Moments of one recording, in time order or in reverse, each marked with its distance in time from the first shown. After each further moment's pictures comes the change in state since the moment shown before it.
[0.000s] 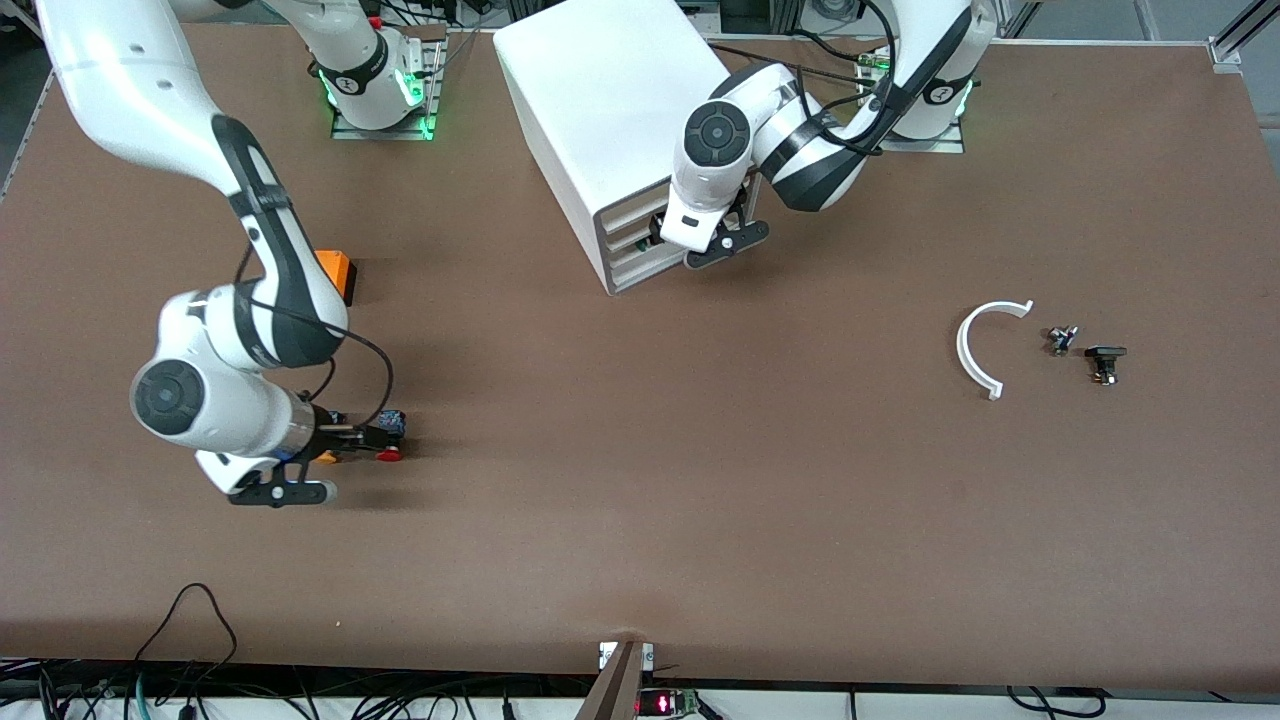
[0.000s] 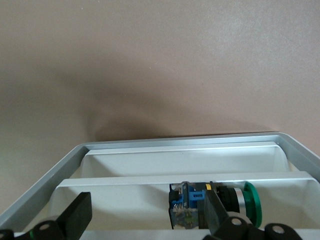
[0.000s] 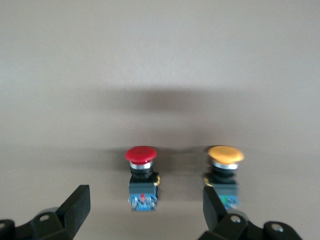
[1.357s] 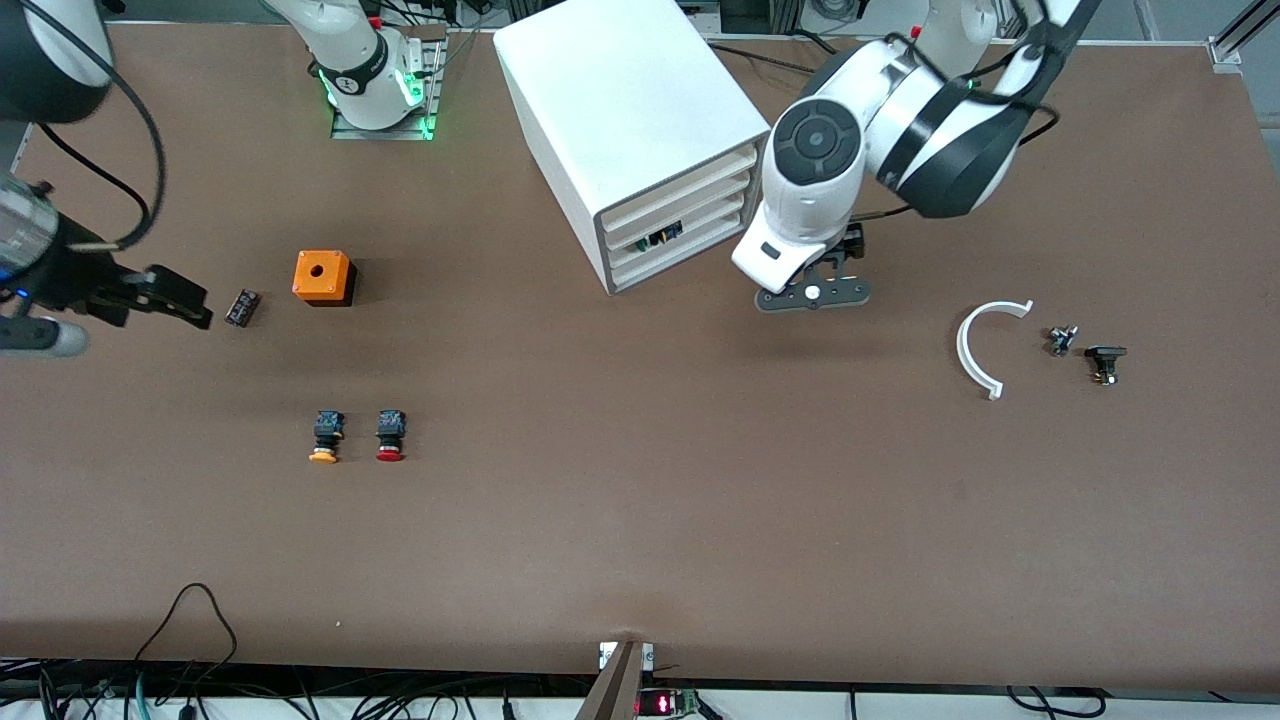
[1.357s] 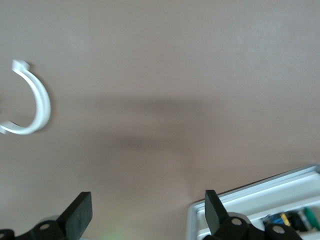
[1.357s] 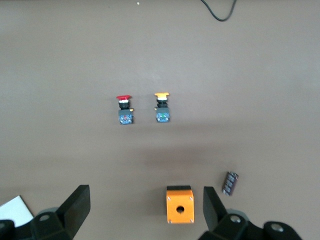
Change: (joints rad) left arm 0.214 -0.064 0.002 0.389 0.220 -0.522 0.589; right arm -0.057 -0.506 -0.094 -0.056 0.111 -0.407 -0.092
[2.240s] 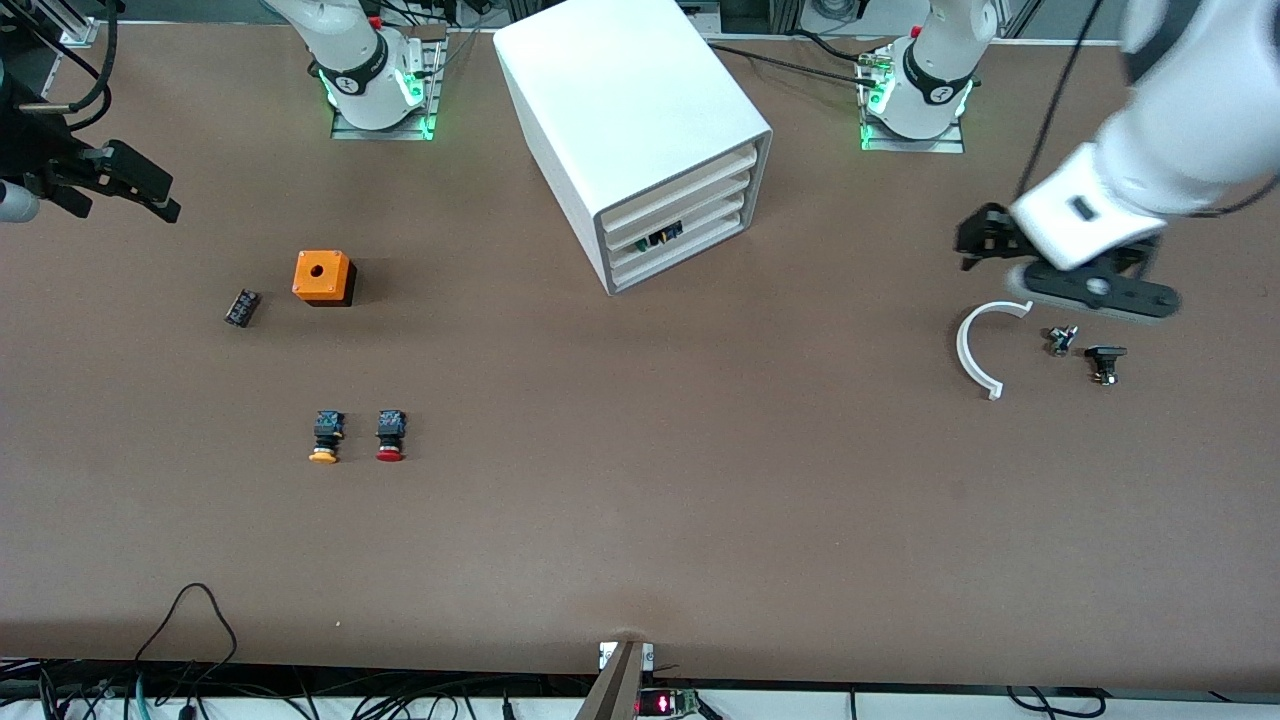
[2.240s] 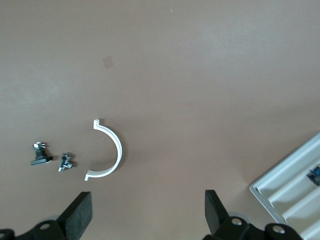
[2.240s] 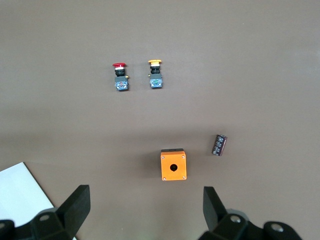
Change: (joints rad) left arm 0.187 -0.166 0.278 0.146 -0.218 -0.116 0.749; right arm 0.003 -0.235 -0.007 -0.165 0.001 -0.087 0.001
